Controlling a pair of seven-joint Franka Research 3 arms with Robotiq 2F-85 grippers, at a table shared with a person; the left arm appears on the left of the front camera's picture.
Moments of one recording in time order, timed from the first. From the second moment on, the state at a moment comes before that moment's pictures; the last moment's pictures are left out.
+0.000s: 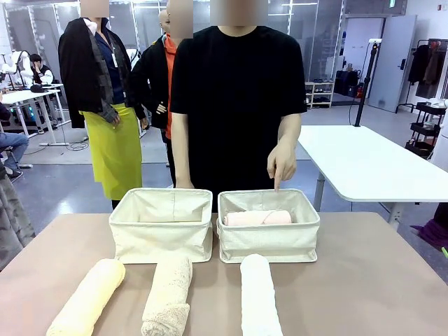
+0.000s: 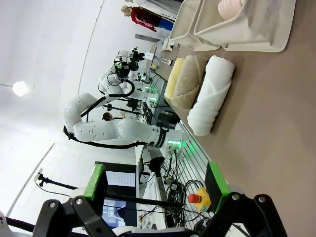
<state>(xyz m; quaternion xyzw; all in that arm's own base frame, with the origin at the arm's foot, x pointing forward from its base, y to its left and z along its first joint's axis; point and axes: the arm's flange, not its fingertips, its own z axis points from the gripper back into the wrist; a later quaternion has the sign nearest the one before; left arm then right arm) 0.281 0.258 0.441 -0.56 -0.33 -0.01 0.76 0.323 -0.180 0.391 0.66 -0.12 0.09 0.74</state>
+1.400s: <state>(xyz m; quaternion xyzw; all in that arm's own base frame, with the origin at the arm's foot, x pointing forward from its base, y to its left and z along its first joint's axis) 0.281 0.258 0.441 -0.56 -0.33 -0.01 0.76 0.381 0.210 0.440 0.31 0.01 0.07 0.95</state>
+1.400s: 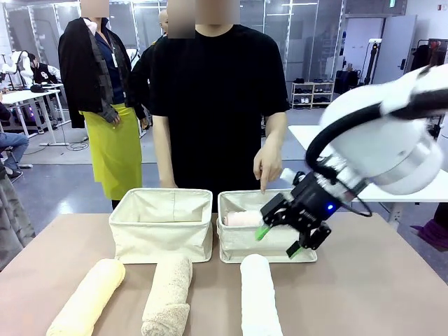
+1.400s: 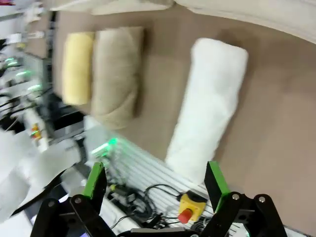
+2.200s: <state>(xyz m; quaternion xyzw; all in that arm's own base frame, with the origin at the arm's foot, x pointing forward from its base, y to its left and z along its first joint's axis) 0.281 0.258 0.441 -0.56 -0.33 -0.01 0.76 0.376 0.283 0.362 0.09 0.00 0.04 0.99</state>
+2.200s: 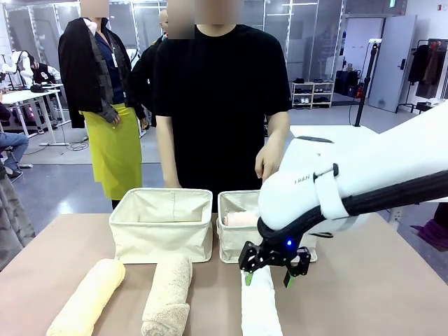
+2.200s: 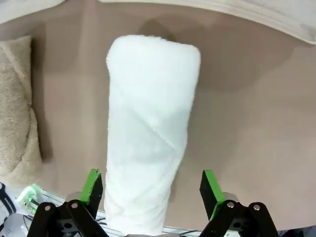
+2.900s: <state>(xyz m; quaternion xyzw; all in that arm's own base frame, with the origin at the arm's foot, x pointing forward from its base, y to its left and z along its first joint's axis) 0.281 0.258 0.441 -0.56 -0.33 -0.01 0.76 0.383 0.280 0.337 0.07 -0.01 0.06 1.00</state>
